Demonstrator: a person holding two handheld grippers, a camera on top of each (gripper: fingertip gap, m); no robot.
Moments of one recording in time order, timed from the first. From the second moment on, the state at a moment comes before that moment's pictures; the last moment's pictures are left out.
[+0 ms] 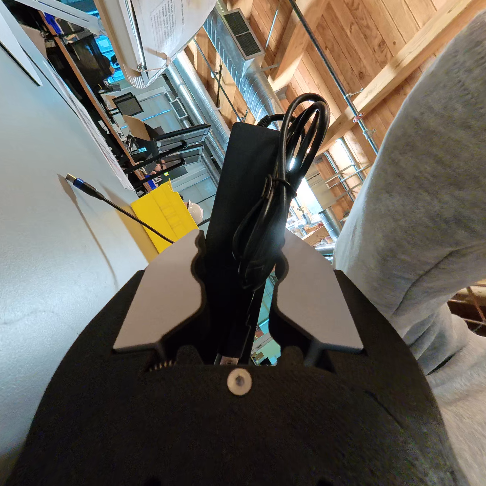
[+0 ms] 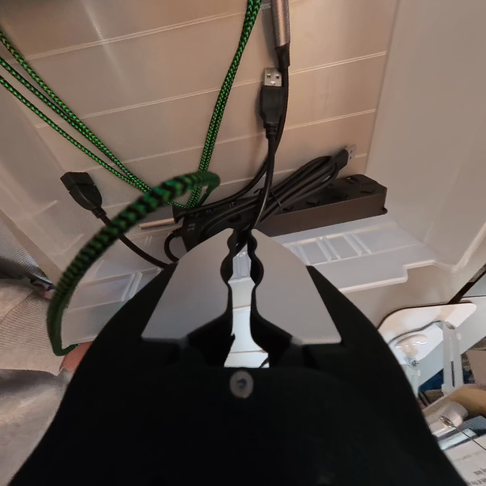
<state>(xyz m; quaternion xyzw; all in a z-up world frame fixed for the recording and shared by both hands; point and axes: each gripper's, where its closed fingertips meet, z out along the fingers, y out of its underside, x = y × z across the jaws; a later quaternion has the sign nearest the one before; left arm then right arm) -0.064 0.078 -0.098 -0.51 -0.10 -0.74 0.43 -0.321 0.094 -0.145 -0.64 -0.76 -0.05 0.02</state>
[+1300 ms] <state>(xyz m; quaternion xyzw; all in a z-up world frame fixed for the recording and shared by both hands) -0.065 0.078 -0.099 -0.51 -0.11 -0.75 0.41 -0.305 0.134 0.024 -0.65 -0.67 0.28 0.23</state>
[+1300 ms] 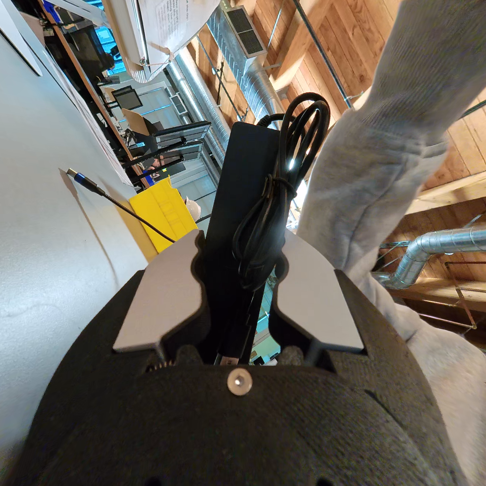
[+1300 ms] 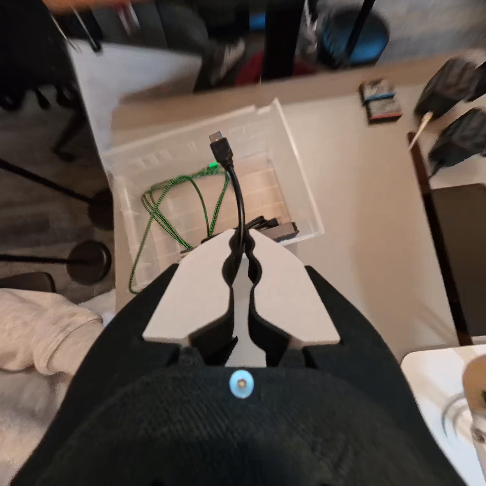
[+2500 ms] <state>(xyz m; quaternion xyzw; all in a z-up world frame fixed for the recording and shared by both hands) -0.066 0.097 -0.096 -0.50 -0.11 -0.74 0.43 0.055 0.084 -0.124 -0.67 -0.54 0.37 0.35</state>
